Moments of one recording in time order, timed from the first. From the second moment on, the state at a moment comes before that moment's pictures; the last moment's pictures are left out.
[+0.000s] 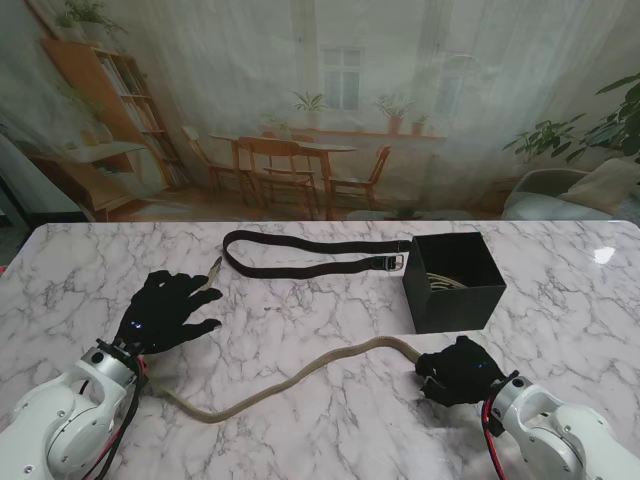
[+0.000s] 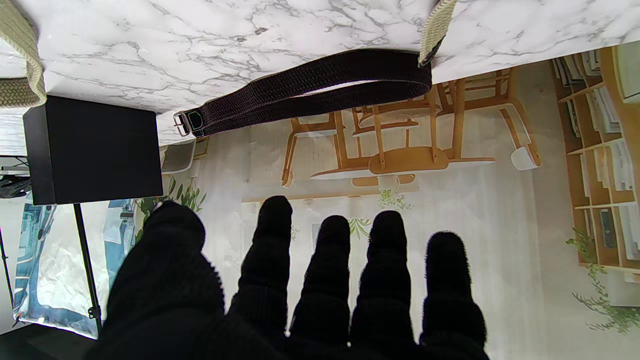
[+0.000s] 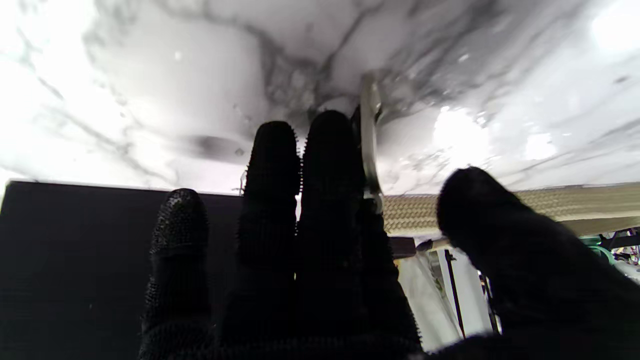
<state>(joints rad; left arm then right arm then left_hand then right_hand) 1.79 -1.04 -1.49 -1.69 1.23 -0.33 0.30 -1.81 -1.03 1.43 -1.59 -1.12 -0.40 -0.01 0.83 -0.06 -0.01 0.01 0.61 0.06 0.22 0.45 0.60 0.16 0.13 0.32 0.50 0.22 0.23 0.48 0.11 0.26 0.67 0.53 0.36 -0.48 0.98 -0.09 0.72 0.08 0.56 0.26 1.33 0.00 0.43 0.38 1.07 0.03 0.41 0.50 0.35 0.35 1.02 0.42</state>
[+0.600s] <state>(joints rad) 1.79 -1.04 -1.50 -1.69 1.23 -0.33 0.30 -1.89 -1.01 1.51 -1.76 -1.14 -0.39 0.29 0.83 -0.06 -0.01 0.01 0.61 0.06 0.22 0.45 0.60 0.16 0.13 0.32 0.50 0.22 0.23 0.48 0.11 0.26 0.67 0.53 0.61 -0.56 1.25 0.04 0.35 0.13 0.37 0.41 0.95 -0.13 0.25 0.21 0.85 -0.09 0.27 0.38 0.27 0.31 0.92 0.44</state>
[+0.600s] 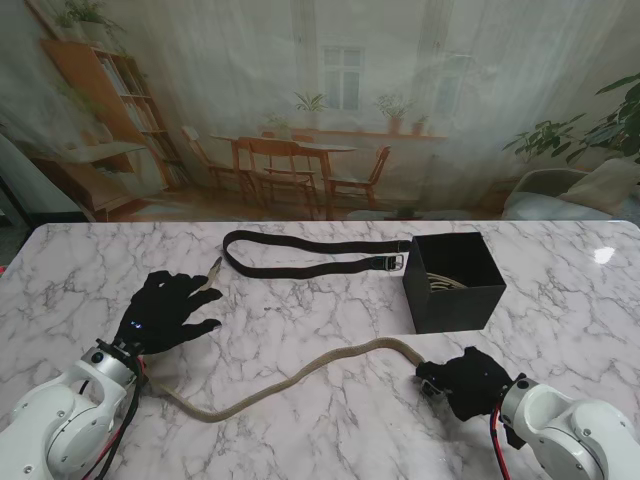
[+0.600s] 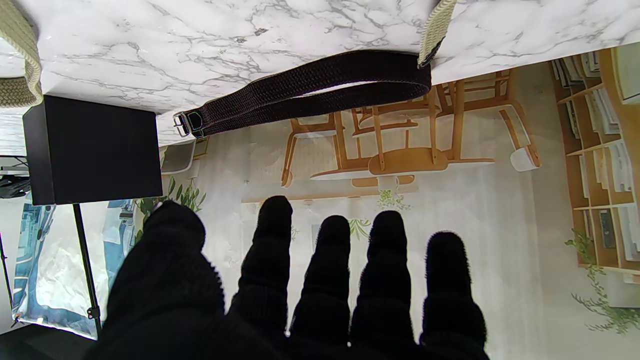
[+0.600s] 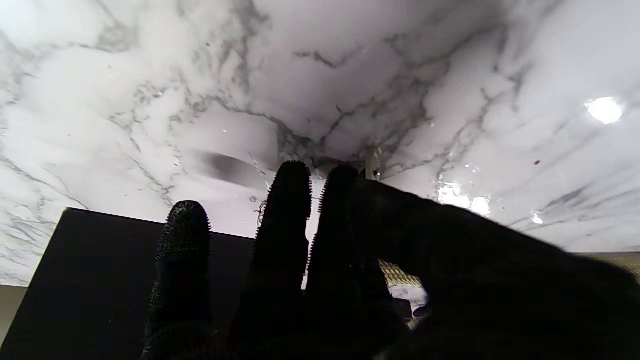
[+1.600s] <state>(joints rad) 1.79 -1.04 -1.50 -1.69 1.23 -0.33 0.29 -1.83 -1.01 1.41 -1.61 -1.23 -0.36 -0.09 0.83 -0.06 -0.01 0.01 0.61 0.06 0.22 0.45 0.60 0.16 0.13 0.32 0.50 0.22 0.23 0.48 0.11 0.26 0.67 0.53 0.43 -0.62 0.89 -0.23 0.92 -0.23 0.99 0.36 1.02 0.08 0.37 0.33 0.99 0.05 0.39 0.49 0.40 0.34 1.06 0.48</state>
